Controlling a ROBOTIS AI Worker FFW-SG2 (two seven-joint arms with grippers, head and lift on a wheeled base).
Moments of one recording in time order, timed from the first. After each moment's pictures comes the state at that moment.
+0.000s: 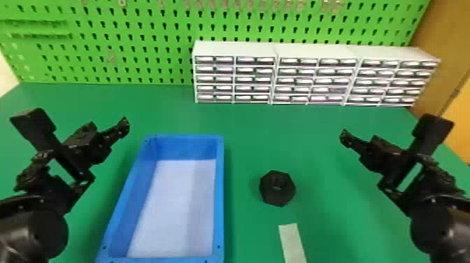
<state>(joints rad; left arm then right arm) -0.09 0.09 0.23 -1.66 0.35 0.31 -0.32 -0.10 -0.06 -0.30 -1.74 -0.25 0.54 0.30</state>
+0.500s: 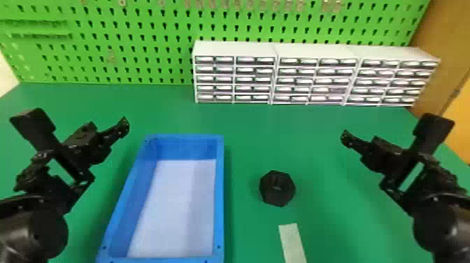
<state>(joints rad) -0.09 0.09 0.23 -1.66 0.35 0.31 -0.32 -0.11 -0.07 -0.31 -1.75 -0.25 0.57 0.30</state>
